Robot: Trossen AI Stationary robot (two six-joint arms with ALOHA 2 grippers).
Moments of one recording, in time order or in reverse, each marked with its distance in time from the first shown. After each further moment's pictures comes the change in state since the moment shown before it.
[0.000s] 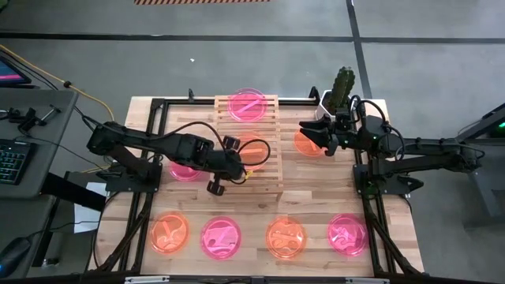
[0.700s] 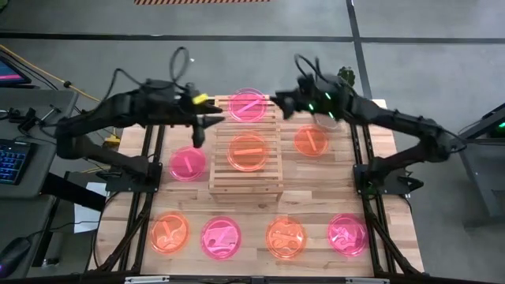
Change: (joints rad) left arm 0.326 -0.433 -0.030 0.285 0.137 -0.366; right arm -0.249 0.558 0.715 -0.575 -0.002 -0.097
